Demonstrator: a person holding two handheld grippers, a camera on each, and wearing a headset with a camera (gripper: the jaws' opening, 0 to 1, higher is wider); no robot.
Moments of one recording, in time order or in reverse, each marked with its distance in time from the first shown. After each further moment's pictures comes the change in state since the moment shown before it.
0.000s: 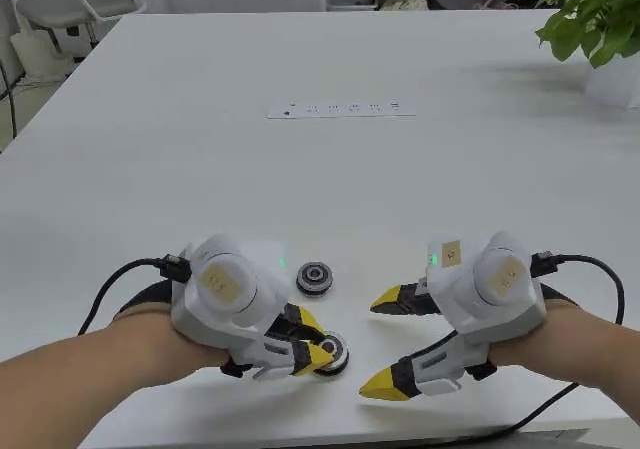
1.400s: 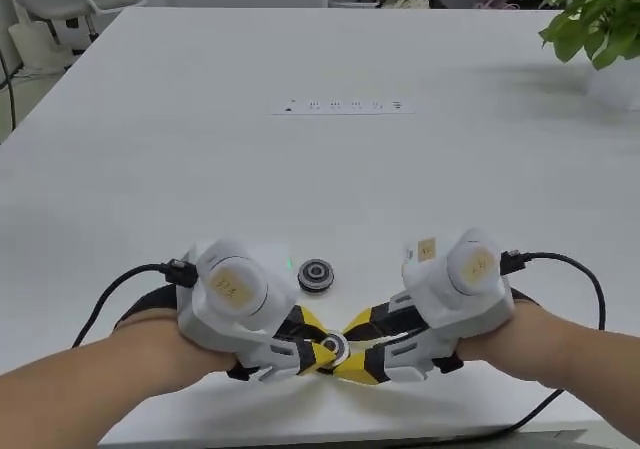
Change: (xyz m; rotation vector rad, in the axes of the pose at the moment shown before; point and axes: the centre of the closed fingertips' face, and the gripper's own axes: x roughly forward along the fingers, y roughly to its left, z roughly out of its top) left arm 0.001 0.000 0.000 -0.036 -0.002 0.044; right arm 0.022 0.010 0.012 0.096 -0.041 0.083
